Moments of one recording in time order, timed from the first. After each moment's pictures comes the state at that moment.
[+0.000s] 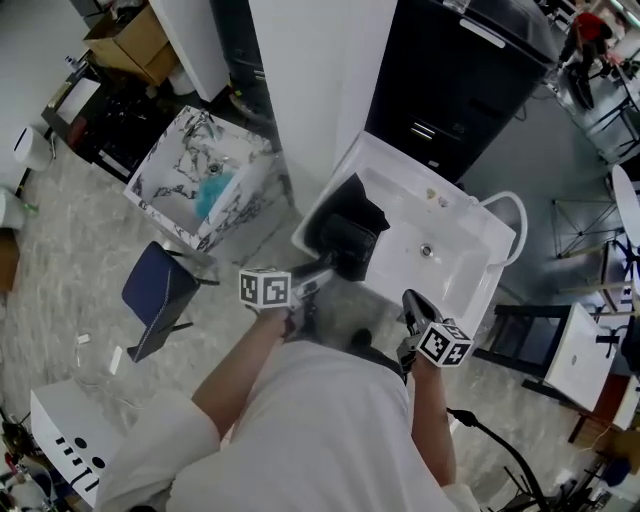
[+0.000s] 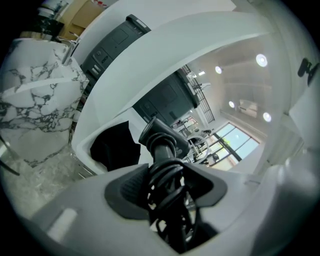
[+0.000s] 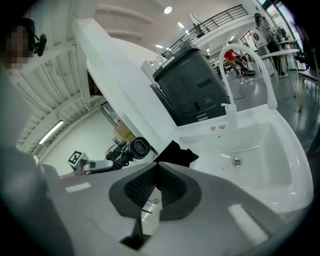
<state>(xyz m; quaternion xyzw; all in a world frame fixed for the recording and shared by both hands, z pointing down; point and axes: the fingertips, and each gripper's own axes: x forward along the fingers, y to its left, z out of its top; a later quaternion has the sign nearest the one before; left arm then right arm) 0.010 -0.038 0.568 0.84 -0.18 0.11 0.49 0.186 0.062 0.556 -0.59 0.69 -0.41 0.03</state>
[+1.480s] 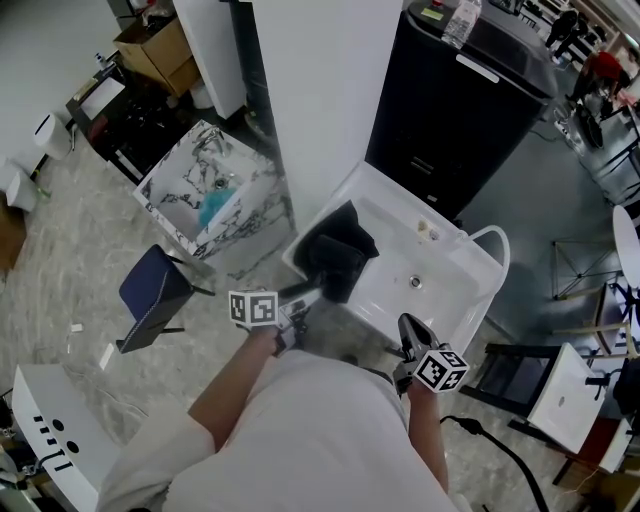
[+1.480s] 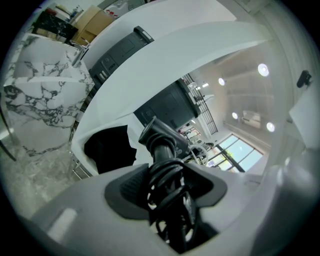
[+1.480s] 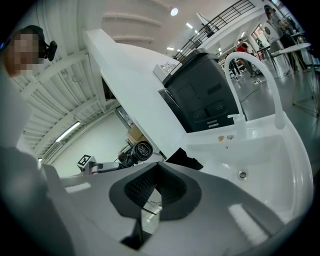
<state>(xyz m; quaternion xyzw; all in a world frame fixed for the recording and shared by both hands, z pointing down) 0.035 -0.019 0.545 0.83 -0.23 0.06 0.51 0.233 0.076 0.527 -0.54 0.75 -0.38 0.05</state>
